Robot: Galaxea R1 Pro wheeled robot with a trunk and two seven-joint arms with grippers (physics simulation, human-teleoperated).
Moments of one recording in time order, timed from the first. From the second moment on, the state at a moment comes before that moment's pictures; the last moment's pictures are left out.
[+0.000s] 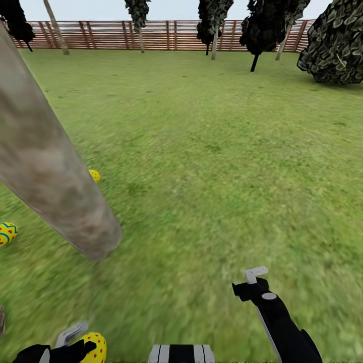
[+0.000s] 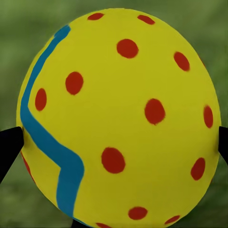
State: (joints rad) left arm -0.26 0.15 0.40 -0.78 0.09 0.70 -0.28; right arm -0.32 -0.02 0.01 -1.15 0.23 0.51 0.07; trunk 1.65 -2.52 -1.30
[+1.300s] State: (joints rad) left arm -0.26 0.15 0.40 -0.78 0.09 0.70 -0.28; right arm -0.32 -0.02 0.02 -1.13 0.23 0.51 0.07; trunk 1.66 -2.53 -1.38
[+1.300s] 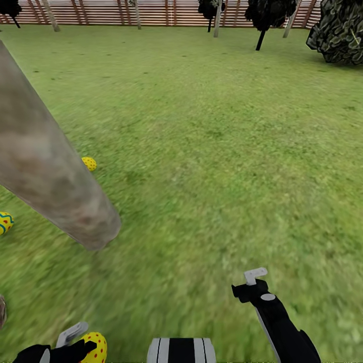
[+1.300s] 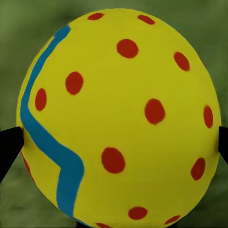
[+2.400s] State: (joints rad) left arm -0.26 0.15 0.41 -0.78 0.10 0.70 -0.28; right arm -0.32 -0.02 0.02 -1.12 0.23 0.51 0.07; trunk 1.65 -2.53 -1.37
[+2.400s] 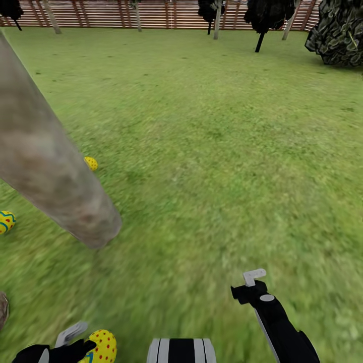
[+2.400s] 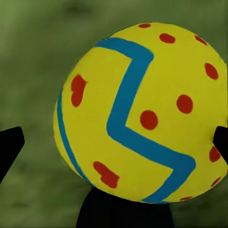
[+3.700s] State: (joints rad) left arm -0.26 0.15 0.40 -0.78 0.09 0.70 -0.28; right arm -0.32 -0.02 0.02 -1.10 0.23 0.51 0.07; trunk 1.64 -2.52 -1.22
